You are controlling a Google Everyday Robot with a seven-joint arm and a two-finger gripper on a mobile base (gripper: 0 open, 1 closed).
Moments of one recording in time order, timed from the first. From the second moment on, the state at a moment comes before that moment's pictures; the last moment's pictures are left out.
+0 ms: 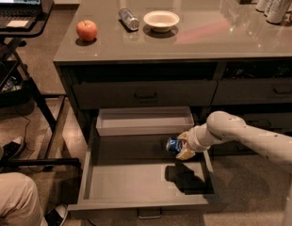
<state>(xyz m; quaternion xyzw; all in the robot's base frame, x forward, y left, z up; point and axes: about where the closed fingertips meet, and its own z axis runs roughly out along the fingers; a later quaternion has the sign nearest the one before) 0.604 -0.166 0.470 -0.63 0.73 0.11 0.24</state>
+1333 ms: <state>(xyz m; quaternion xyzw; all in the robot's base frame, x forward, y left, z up) 0.609 -0.040 0.712 -0.69 0.58 0.08 0.42</state>
